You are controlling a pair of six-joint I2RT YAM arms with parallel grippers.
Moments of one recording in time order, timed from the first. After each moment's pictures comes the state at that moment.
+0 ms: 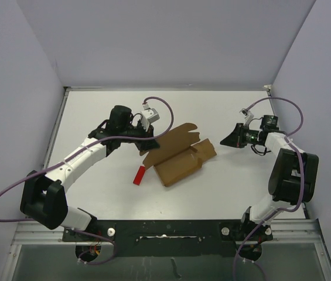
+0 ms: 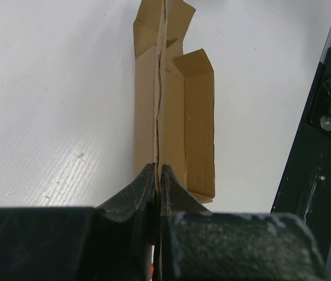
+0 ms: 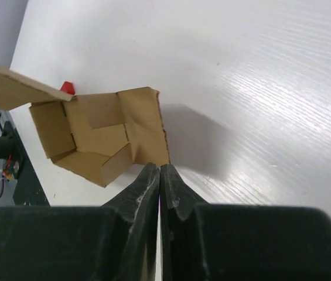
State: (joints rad) left arm -0.50 1.43 1.09 -0.30 0.67 0.06; right arm -0.23 1.64 0.98 -0.39 -1.09 -0.20
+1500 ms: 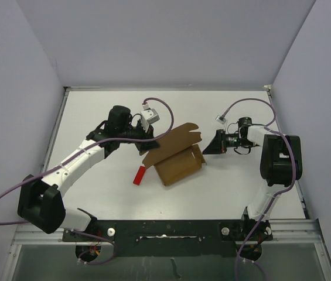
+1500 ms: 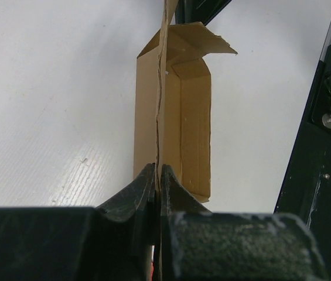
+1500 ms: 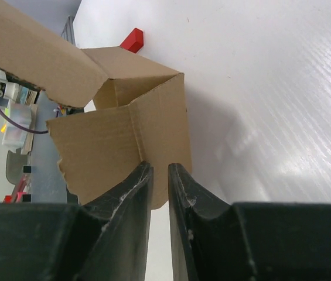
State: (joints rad) left arm -0.51 1.39 1.08 -0.30 0.66 0.09; right arm -0.04 1.86 1.09 -0.63 -1.26 -0.47
